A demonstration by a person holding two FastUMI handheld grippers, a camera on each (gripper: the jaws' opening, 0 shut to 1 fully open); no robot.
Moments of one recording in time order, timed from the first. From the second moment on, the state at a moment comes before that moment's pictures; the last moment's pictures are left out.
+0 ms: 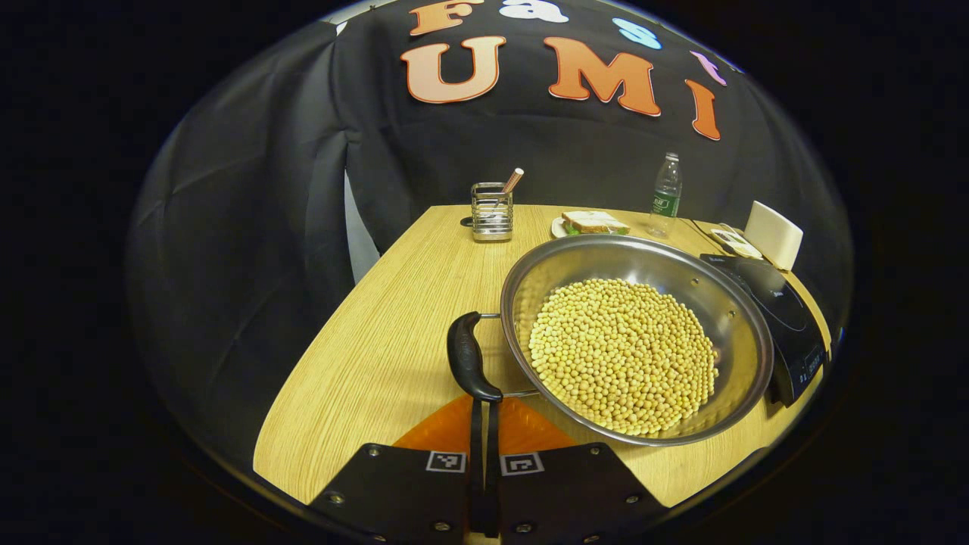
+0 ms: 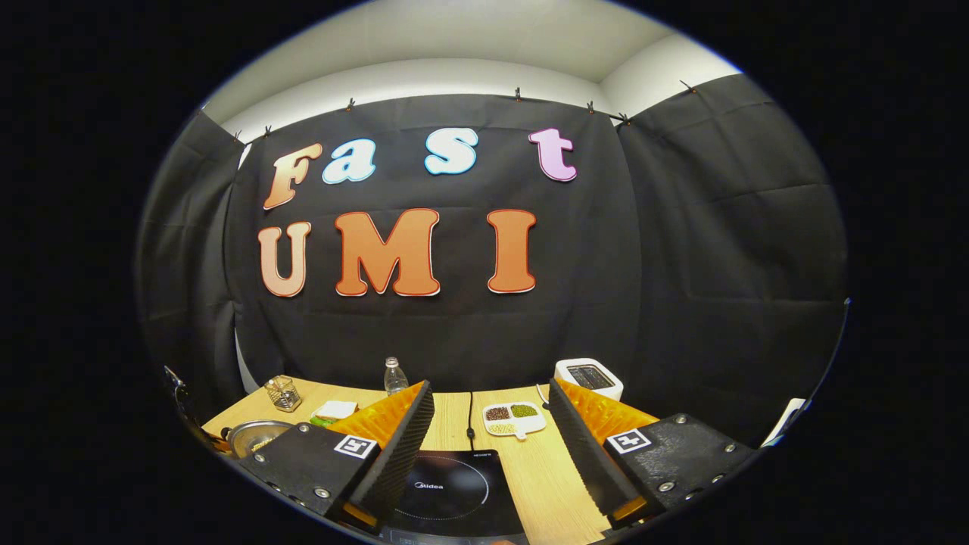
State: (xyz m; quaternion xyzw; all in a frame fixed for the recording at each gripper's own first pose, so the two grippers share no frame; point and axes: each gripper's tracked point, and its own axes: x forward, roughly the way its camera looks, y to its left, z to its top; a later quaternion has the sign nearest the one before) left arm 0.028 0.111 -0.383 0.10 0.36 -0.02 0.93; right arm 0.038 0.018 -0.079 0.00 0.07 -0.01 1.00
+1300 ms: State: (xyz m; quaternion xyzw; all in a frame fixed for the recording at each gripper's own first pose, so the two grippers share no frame) left arm 0.059 0.157 -0.355 0.09 0.31 -0.02 0.95; right arm 0.045 0.128 -0.150 0.01 0.11 0.01 0.99
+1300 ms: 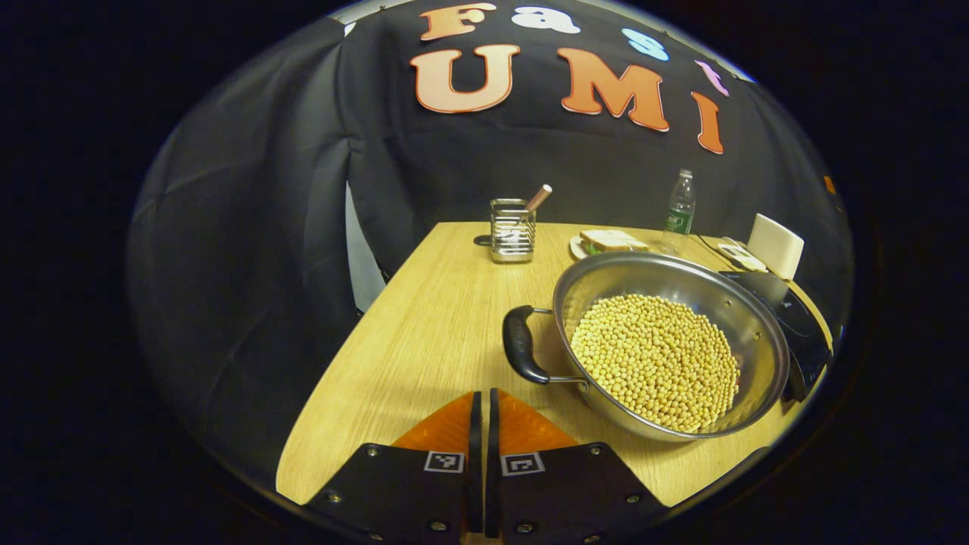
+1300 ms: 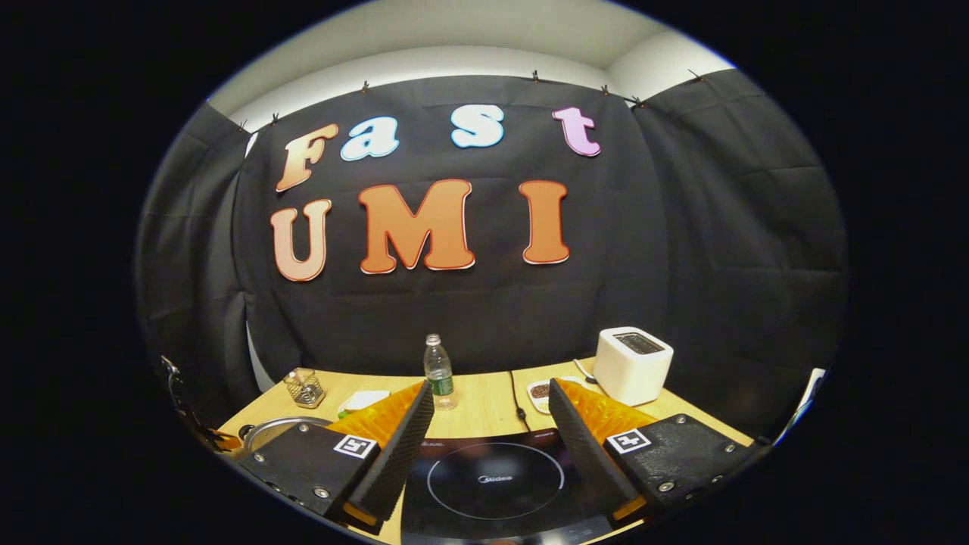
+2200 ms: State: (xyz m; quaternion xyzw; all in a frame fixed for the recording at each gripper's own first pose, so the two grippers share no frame) left arm 0.106 0.102 -0.317 0.05 0.29 -0.10 0.95; right arm 0.043 0.258 -0.284 0.04 0.25 0.06 0.97
